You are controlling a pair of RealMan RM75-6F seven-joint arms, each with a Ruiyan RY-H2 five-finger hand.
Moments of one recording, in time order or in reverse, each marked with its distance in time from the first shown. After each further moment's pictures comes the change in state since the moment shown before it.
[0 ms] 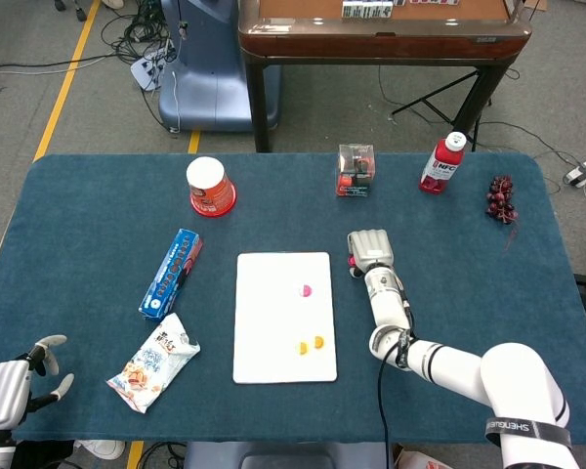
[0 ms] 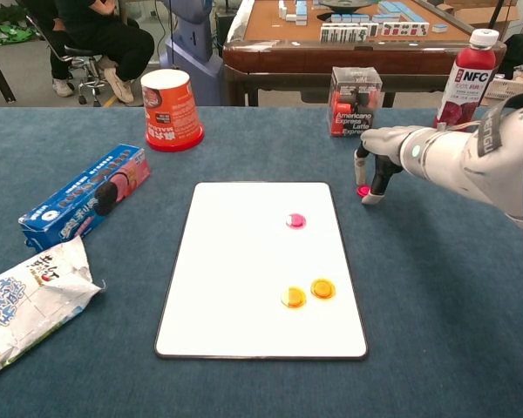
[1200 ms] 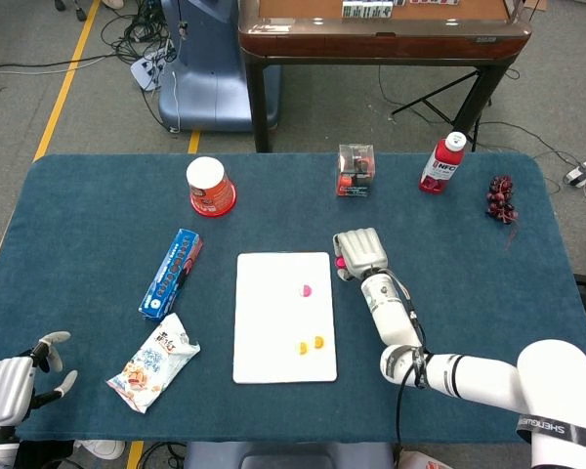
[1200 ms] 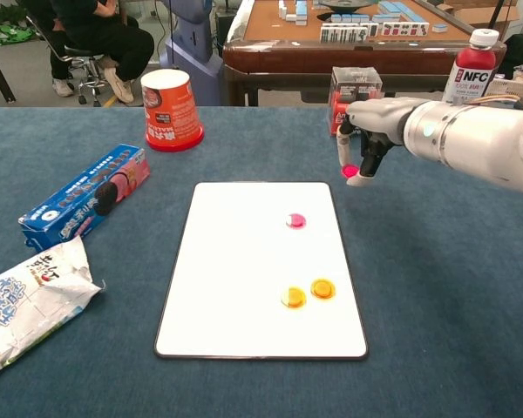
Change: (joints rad) left arm -0.009 0.006 -0.008 -0.029 0.005 -0.001 0.025; right arm -0.046 0.151 -0.008 -0.353 -0.201 0.142 0.059
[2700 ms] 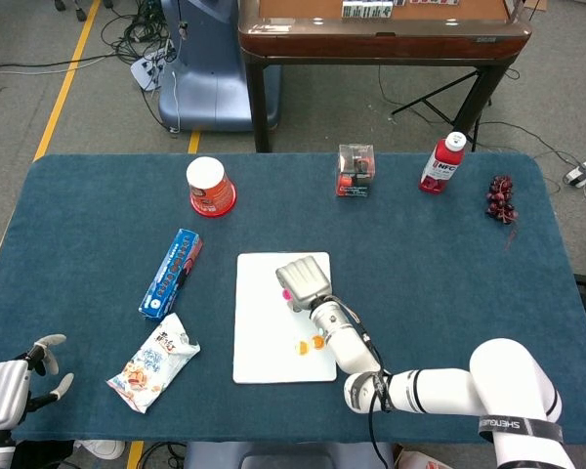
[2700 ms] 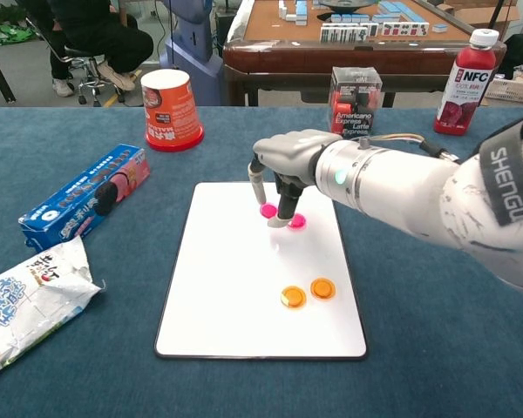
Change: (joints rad) left arm 0.012 -0.005 0.007 0.023 -0.008 0.005 -0.029; right arm 0.103 -0.161 -0.028 -0.018 -0.054 0.009 -0.051
